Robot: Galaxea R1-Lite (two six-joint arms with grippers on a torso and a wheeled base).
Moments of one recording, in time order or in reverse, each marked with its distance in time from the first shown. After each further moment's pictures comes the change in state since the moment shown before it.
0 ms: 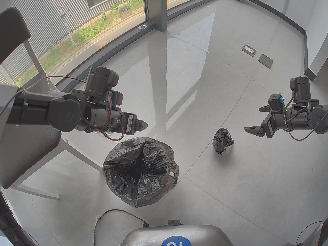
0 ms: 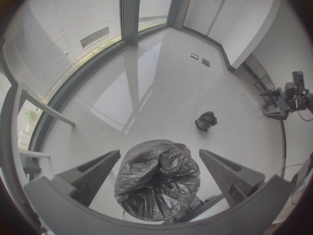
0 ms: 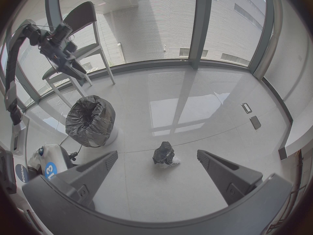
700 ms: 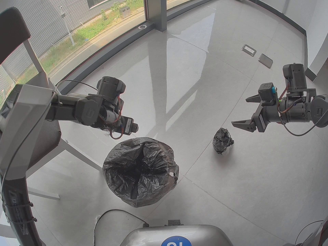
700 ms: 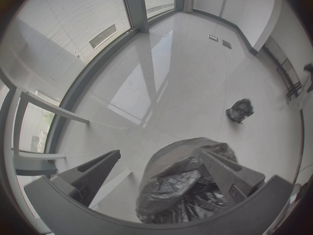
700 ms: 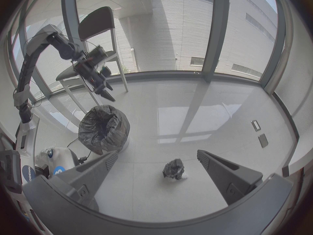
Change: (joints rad) left arm 0.083 0.247 -0.240 0.092 0.134 0.081; right arm 0.140 -0.030 -0.106 0.090 -0.004 -0.015
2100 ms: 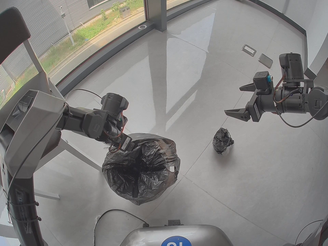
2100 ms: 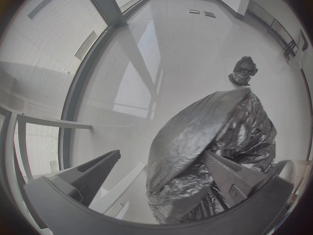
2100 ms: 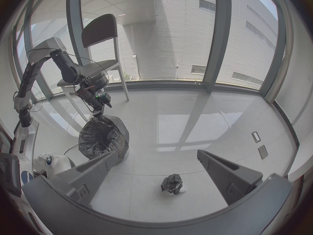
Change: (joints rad) left arm 0.002 0.056 0.091 -0.049 0.073 0.244; right arm 0.045 0.023 -0.103 0.005 -0.001 0.013
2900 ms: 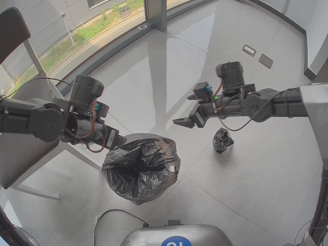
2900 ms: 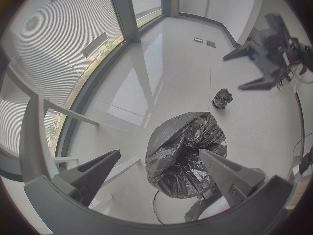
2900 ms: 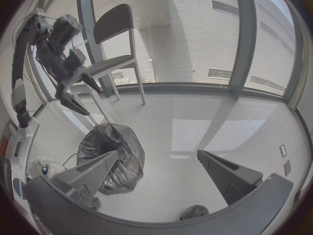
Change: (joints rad) left arm -0.055 -0.421 0.320 -0.013 -0.052 -0.151; right arm 0.196 0.422 -0.407 0.011 0.001 0.027
